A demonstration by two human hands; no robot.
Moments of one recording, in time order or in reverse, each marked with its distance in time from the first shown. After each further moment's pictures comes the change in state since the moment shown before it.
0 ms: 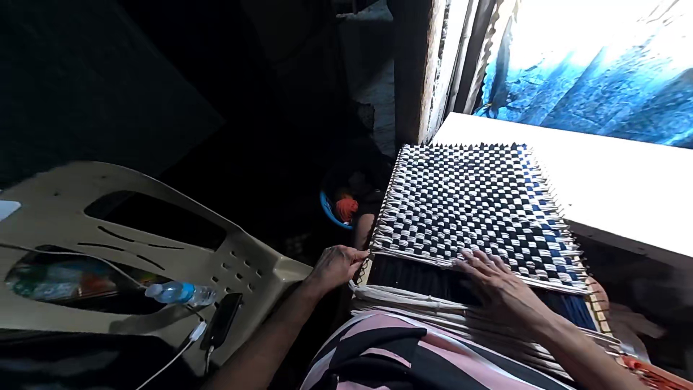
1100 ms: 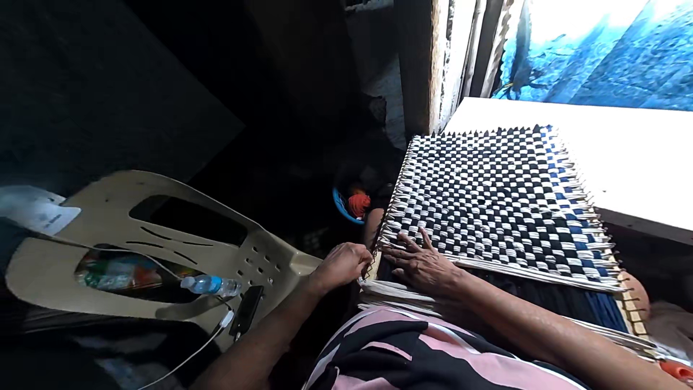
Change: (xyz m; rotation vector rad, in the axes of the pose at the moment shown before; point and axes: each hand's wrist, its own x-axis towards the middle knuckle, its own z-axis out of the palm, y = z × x) left_hand -0.007 0.022 -0.023 0.040 -0.195 -0.029; right_hand 0.124 -0.063 0.068 0.094 -0.204 -0.342
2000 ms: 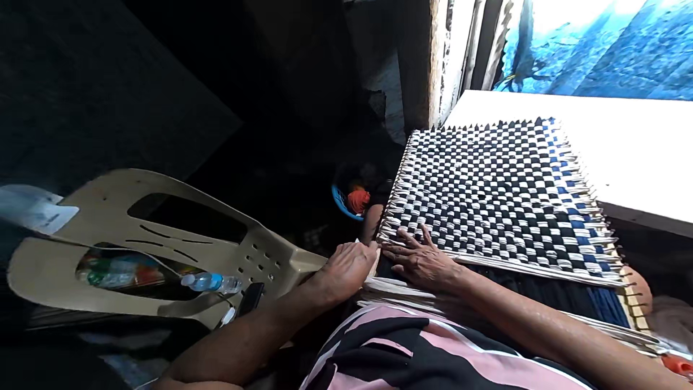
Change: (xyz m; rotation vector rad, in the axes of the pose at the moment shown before) left_hand -0.018 0.064 -0.015 0.330 -0.028 -0.137; right_hand 0.000 0.001 0.002 0.023 -0.004 0.011
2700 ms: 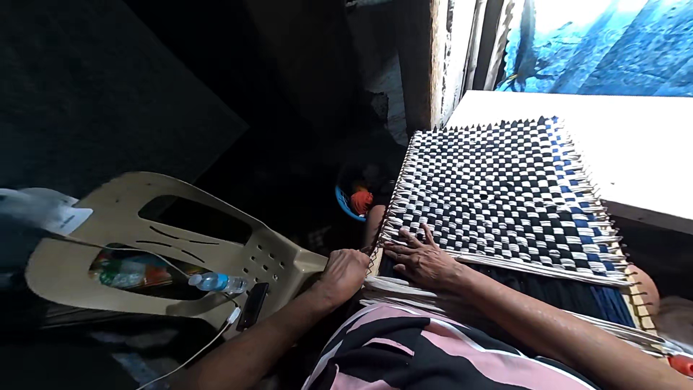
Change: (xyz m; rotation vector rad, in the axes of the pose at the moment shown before) left_hand -0.003 -0.014 0.026 -0.056 0.027 -0.083; right_hand 0.002 0.001 0.001 0.004 0.002 -0.008
